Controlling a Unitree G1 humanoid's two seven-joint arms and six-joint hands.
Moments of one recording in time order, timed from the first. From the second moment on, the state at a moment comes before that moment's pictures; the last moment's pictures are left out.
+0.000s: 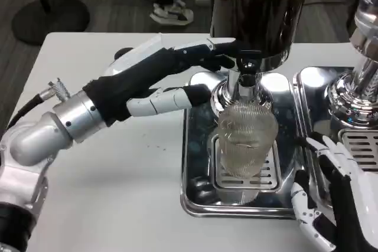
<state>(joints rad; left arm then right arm) -0.53 0.45 -0.16 0.61 -0.10 -0.77 -0.69 0.50 -0.17 0.16 -0.21 -0.78 -0.22 -0.42</state>
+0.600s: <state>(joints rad) -0.58 0.44 -0.16 0.59 -0.11 -0.71 -0.80 0.50 -0.18 0.16 -0.19 -0.72 -0.23 -0.43</state>
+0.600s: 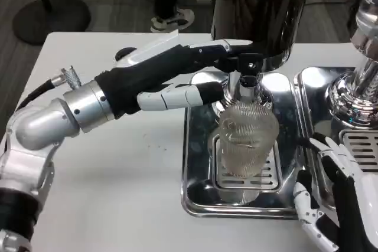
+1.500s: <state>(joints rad) -0.58 0.45 -0.14 0.54 -0.17 -0.68 -0.93 0.48 -0.17 0.17 -0.15 -0.68 -0.26 -0.43</state>
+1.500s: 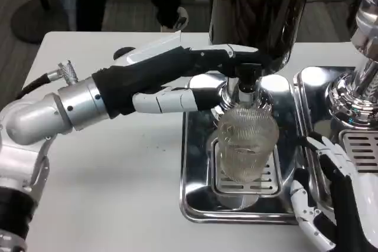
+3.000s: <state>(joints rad) -0.55 0.57 -0.22 0.44 0.12 -0.92 -0.66 0.42 -0.17 0.16 -0.13 -0.42 -0.28 -0.26</state>
